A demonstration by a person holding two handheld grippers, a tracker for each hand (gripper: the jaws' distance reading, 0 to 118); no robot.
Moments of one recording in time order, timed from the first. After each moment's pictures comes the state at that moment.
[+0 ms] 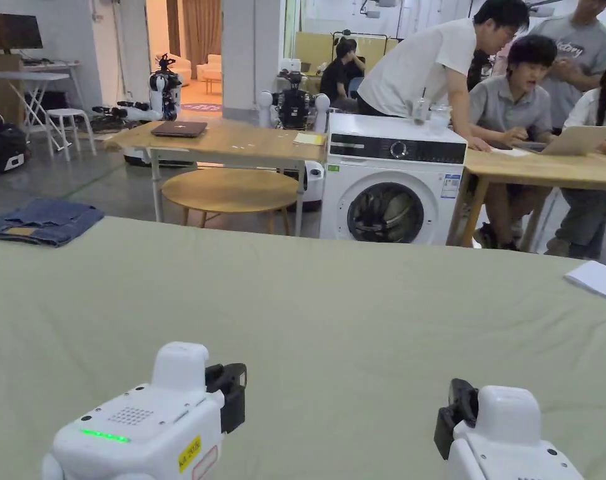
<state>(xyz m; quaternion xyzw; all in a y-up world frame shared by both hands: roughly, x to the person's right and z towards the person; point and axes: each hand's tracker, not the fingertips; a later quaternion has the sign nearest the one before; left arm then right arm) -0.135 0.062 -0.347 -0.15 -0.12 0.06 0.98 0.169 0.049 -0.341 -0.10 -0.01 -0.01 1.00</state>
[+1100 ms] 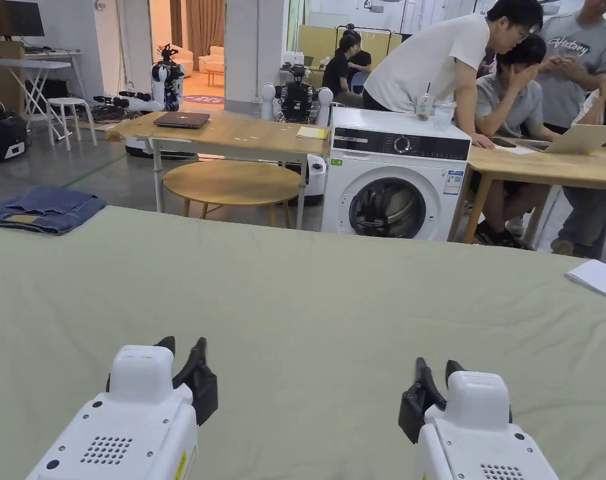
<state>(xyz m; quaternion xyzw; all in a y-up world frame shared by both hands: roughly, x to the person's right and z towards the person) -0.154 0.052 -0.326 -0.05 0.02 0.03 1.00 0.136 0.050 -0.342 -0.07 0.00 0.01 1.00</state>
